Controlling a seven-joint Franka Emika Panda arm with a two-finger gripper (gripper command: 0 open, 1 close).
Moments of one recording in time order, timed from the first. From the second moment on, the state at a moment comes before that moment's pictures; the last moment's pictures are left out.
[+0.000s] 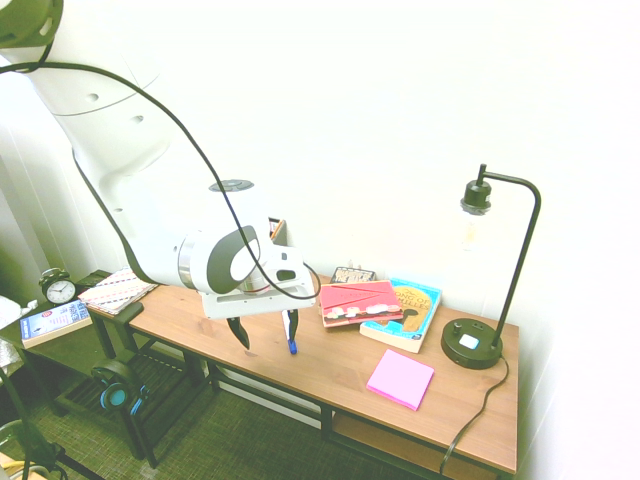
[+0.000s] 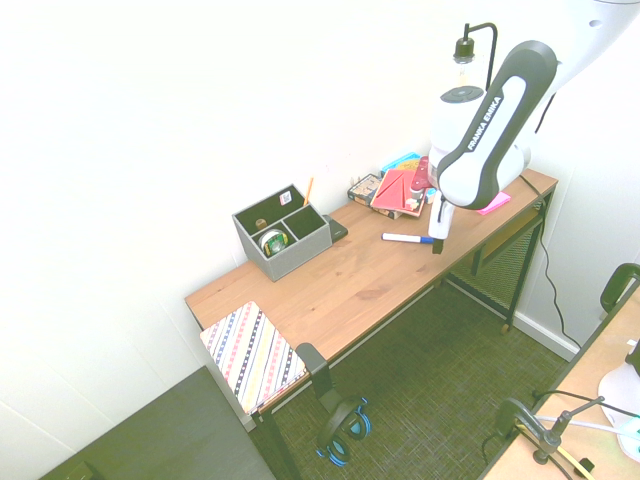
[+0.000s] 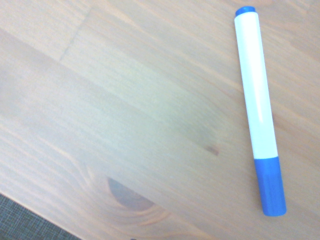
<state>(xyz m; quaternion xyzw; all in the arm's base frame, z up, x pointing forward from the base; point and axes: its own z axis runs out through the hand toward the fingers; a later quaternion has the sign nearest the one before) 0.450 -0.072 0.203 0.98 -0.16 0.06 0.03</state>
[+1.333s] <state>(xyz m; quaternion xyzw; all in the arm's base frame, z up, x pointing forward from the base) 0.495 -0.073 0.163 0.99 -0.16 0.04 0.04</state>
